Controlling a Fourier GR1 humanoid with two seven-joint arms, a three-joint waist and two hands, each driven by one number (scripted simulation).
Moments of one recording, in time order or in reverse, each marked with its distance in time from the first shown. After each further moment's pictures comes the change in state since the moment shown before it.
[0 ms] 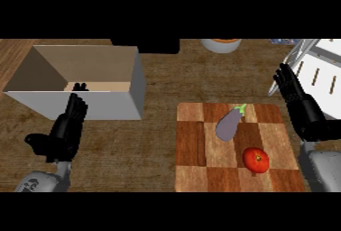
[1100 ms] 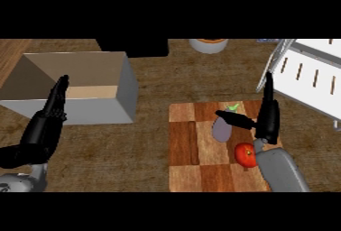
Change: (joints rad) left arm 0.022 0.106 0.058 -0.098 -0.031 -0.126 -0.066; right arm -0.055 0.171 0.175 0.097 0.436 -0.716 0.370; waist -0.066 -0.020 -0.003
